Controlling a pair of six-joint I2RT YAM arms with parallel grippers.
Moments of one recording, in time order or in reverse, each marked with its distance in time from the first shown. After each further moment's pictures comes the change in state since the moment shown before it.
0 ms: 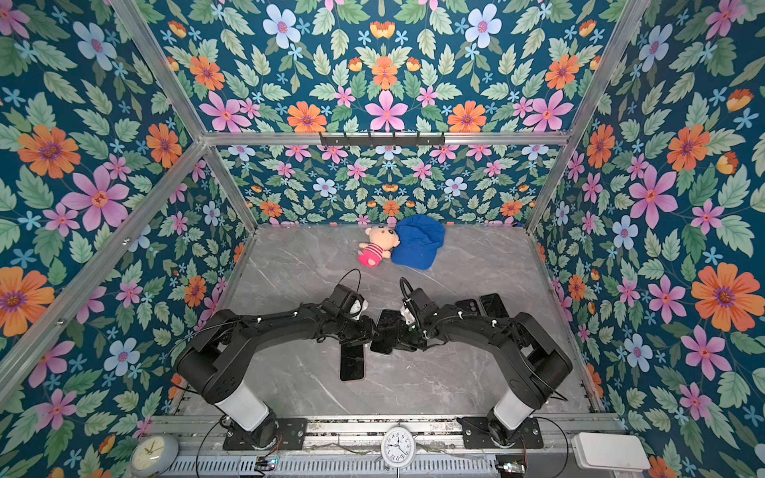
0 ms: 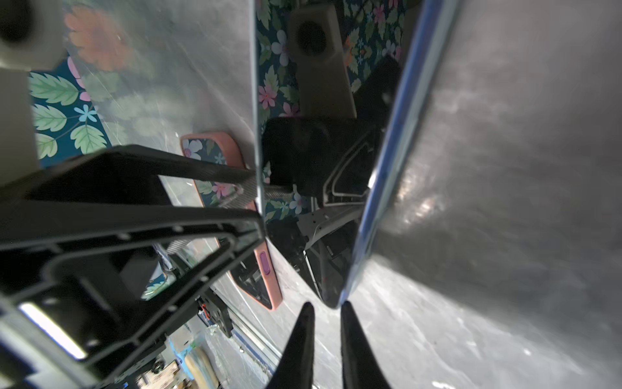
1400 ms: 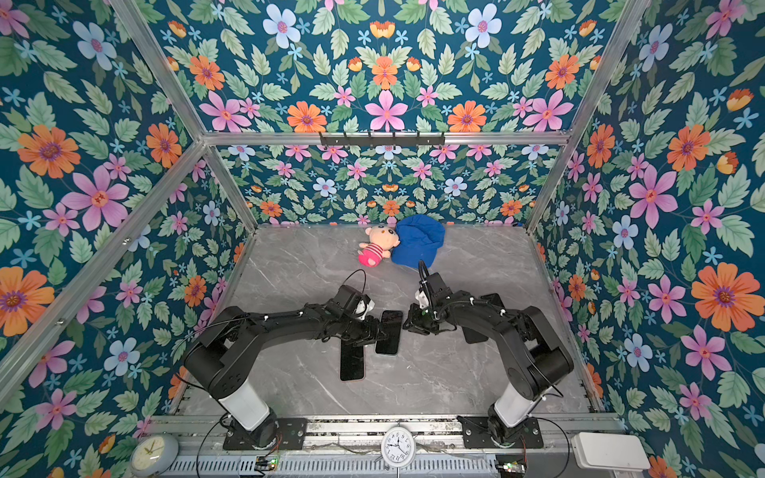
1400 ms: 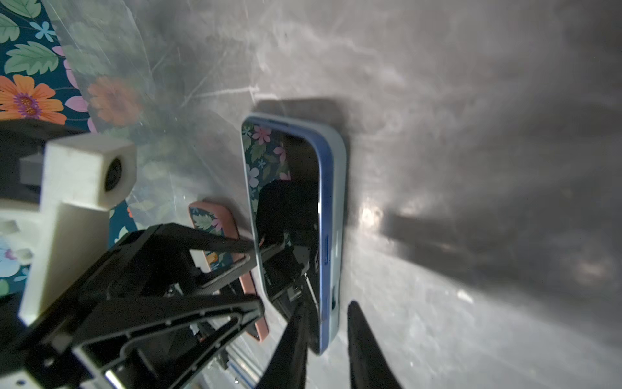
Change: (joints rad) left arm -0.045 0.044 0.012 0.075 0.048 -0.027; right arm -0.169 -0.008 0.007 -0.020 -0.033 -0.068
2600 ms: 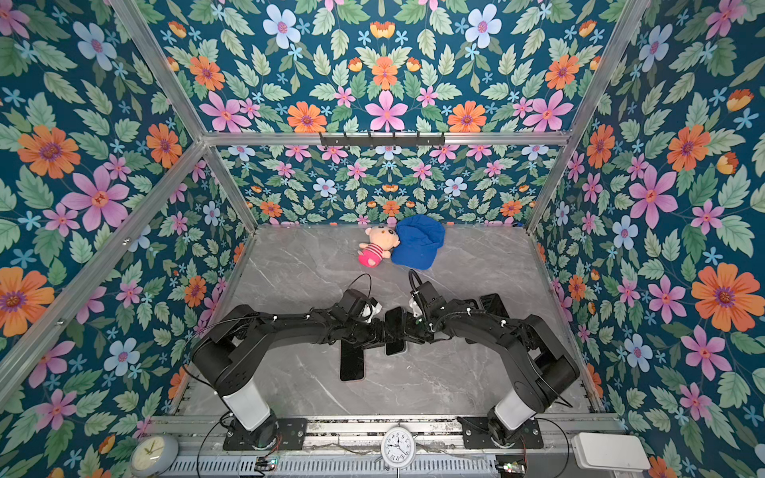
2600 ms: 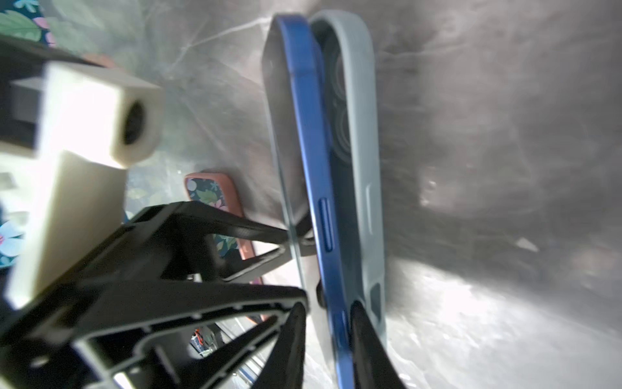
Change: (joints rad) left arm -0.034 0.039 -0.026 0.137 0.049 -0.073; right arm 0.105 -0.021 -0.006 -0.004 0.068 0.045
